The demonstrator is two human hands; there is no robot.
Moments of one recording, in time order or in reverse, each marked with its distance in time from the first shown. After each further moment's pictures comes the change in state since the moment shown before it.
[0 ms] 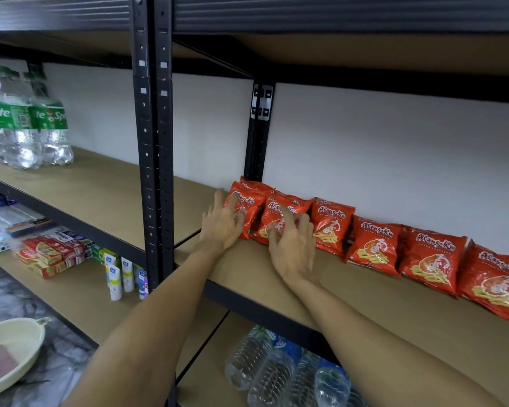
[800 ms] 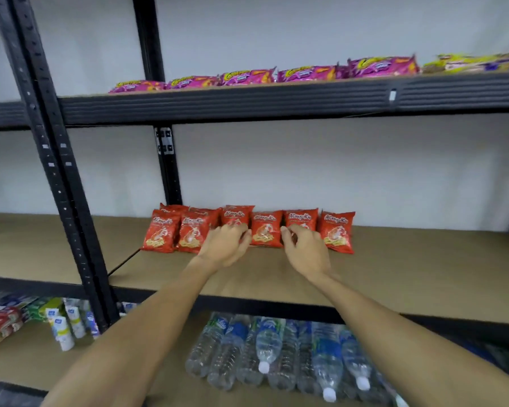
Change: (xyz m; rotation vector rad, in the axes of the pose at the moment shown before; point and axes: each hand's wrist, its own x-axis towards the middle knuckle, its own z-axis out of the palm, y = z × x) left_hand -0.096 0.226 -0.056 0.008 -0.221 0.531; right_hand -0.070 0.109 -0.254 0.040 0.004 0.190
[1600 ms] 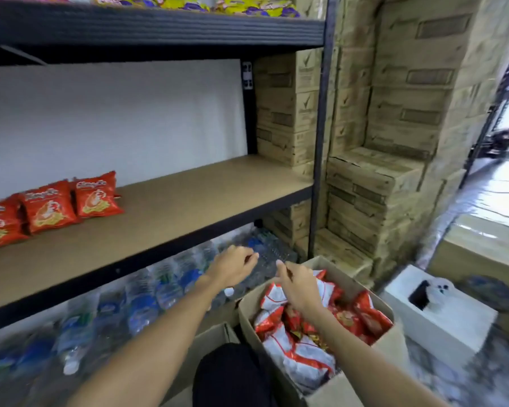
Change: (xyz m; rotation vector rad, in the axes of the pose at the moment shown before) left_hand -0.081 0.462 0.158 -0.443 -0.614 0.471; right_hand -0.329 0.272 -0.262 -0.213 0.251 0.699
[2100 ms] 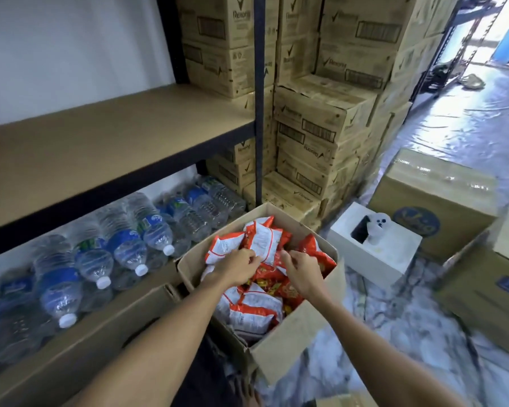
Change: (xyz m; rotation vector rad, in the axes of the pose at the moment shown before) left_hand 0.031 0.062 0.190 -0.183 -0.379 -0.031; right_hand -0.038 0.163 -0.041 -0.075 -0.058 0.288
